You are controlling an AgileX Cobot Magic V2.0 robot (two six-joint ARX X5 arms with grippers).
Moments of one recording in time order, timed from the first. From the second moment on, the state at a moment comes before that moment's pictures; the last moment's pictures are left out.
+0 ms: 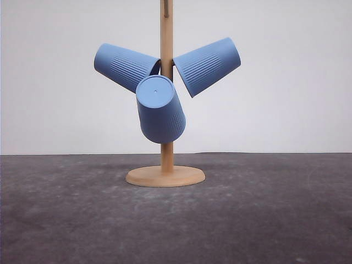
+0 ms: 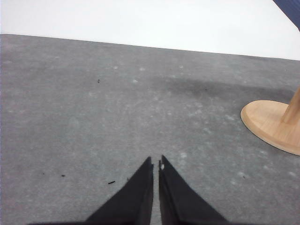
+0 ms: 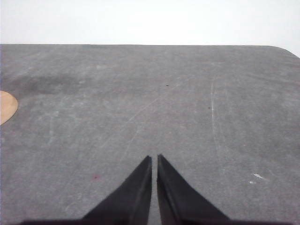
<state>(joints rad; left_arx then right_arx) -0.02 0.01 0.03 -0.17 0.06 -0.09 0.03 0.00 0.02 -0.17 0.00 0.06</state>
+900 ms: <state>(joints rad) -0.02 0.01 0.03 -0.17 0.06 -0.09 0.03 0.00 0.02 -0.17 0.00 0.06</state>
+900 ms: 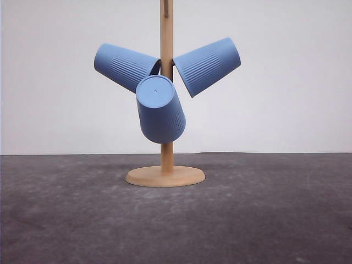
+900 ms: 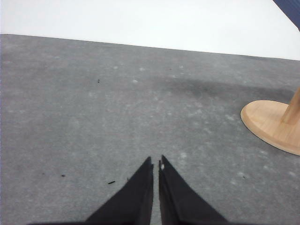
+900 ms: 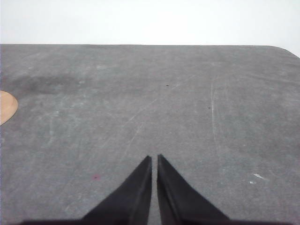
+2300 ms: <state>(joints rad) -0.02 0.01 0.03 -0.17 0.06 -0.09 0.03 0.00 0.02 -0.17 0.00 0.06</state>
